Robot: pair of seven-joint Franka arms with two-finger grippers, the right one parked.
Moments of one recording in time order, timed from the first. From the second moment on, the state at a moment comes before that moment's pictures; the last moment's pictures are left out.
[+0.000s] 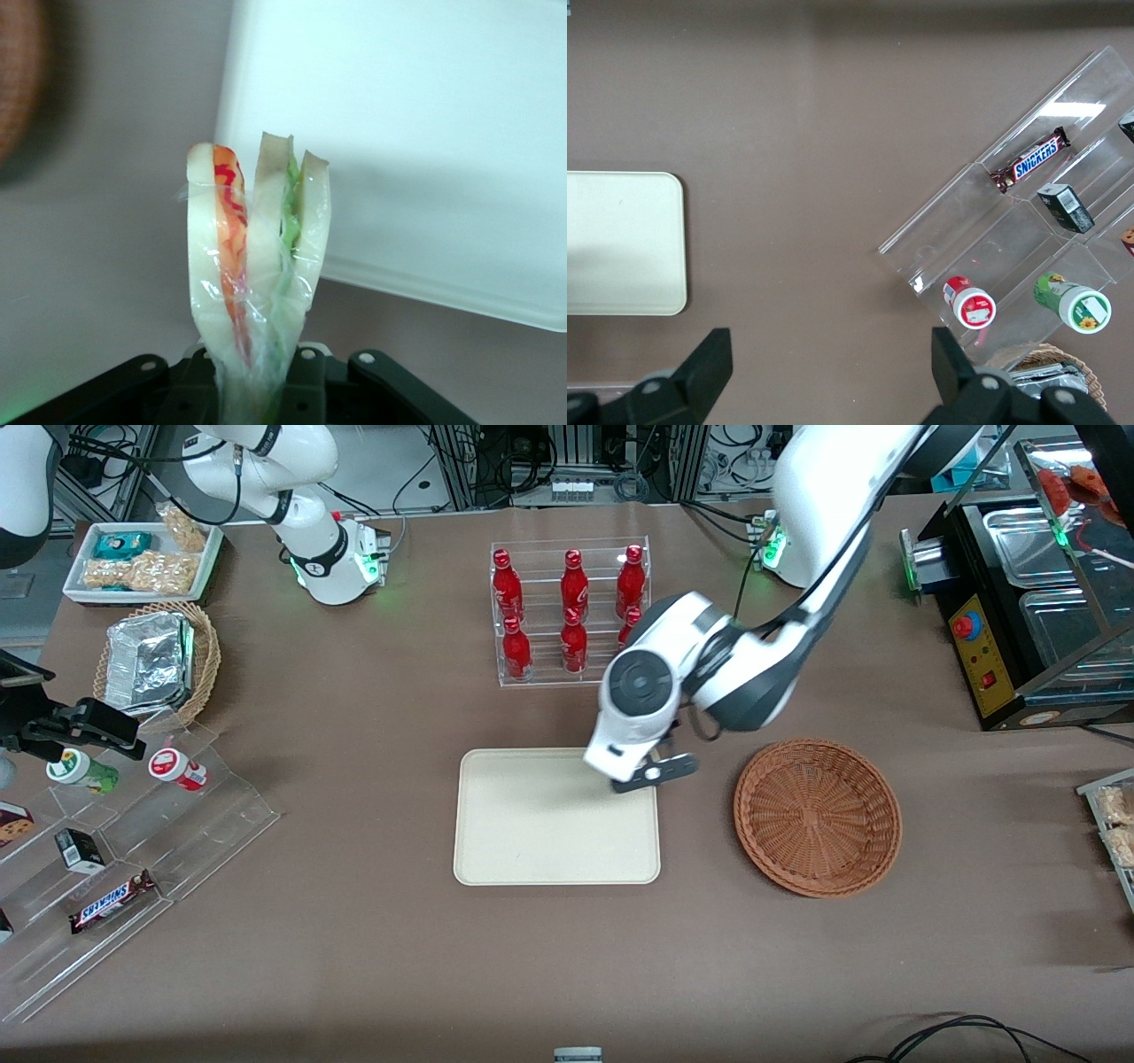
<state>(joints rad) -0.41 0.65 -0.38 -1.40 0.09 1.85 -0.98</state>
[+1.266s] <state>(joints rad) -0.52 0.96 -0.38 -1.19 0.21 2.05 -0.85</state>
